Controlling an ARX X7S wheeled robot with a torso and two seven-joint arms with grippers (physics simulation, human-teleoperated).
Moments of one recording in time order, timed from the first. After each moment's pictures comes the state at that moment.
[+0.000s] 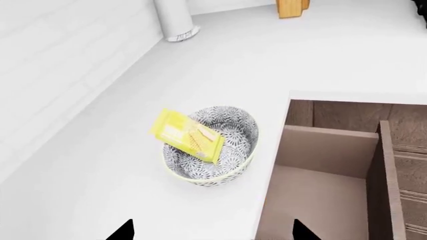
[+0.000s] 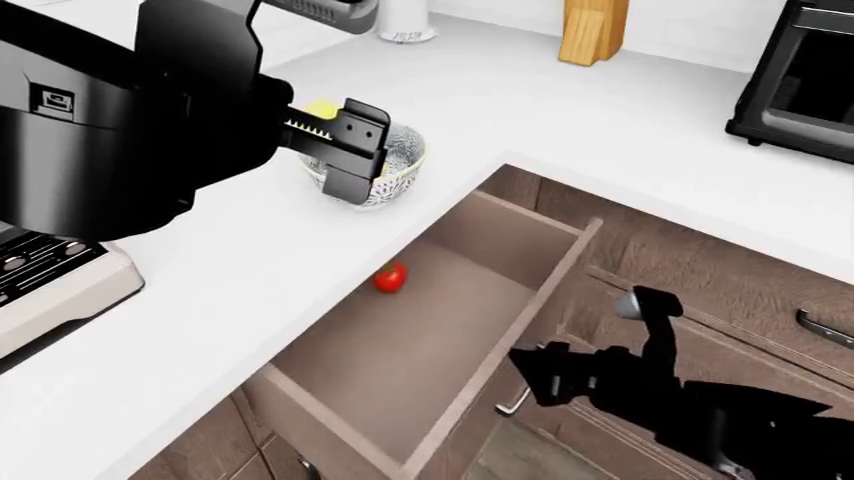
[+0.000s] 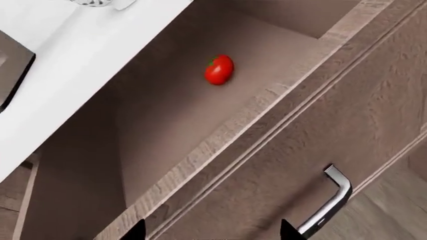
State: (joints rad) left arm -1.81 -0.61 1.05 0.04 -2.14 -1.04 -1.18; right arm 1.28 0.86 -1.99 0.17 2.04 -0.11 -0.21
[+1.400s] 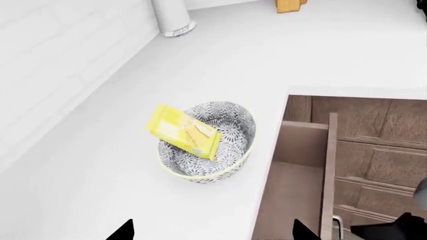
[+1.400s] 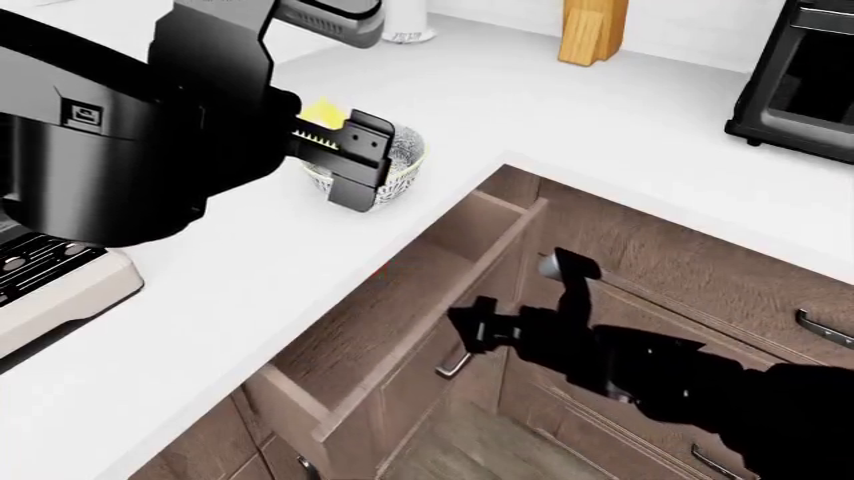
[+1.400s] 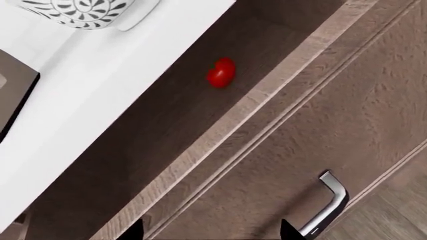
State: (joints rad) left arm -1.80 -0.61 1.08 0.04 -2.12 -1.02 -1.15; right arm 1.25 0.46 -1.92 0.65 2.17 0.03 -0.30
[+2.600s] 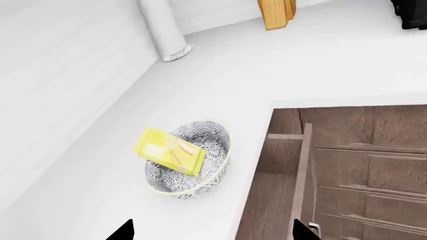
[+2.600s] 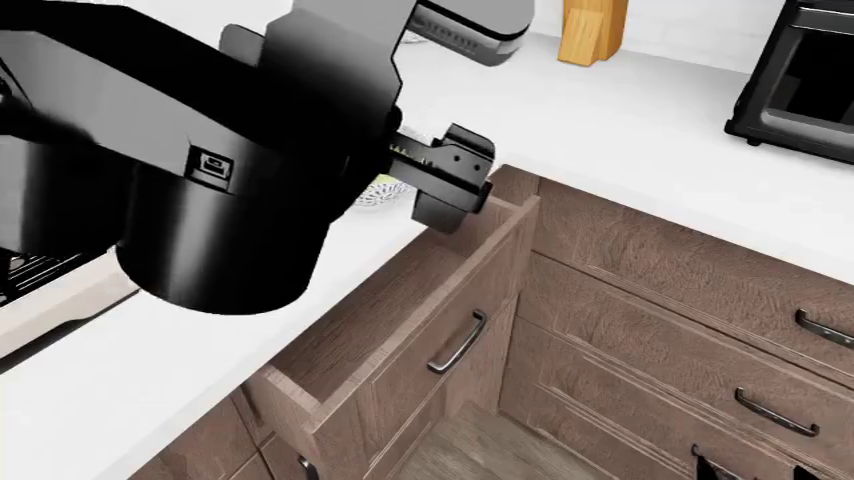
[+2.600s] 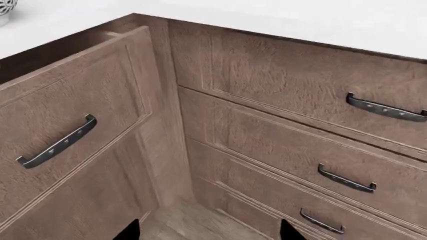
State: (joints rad) left arm -1.87 -0.43 1.16 0.16 -2.25 -0.87 -1.45; right arm 1.01 1.50 -2.28 -0.57 1.00 -0.78 0.93
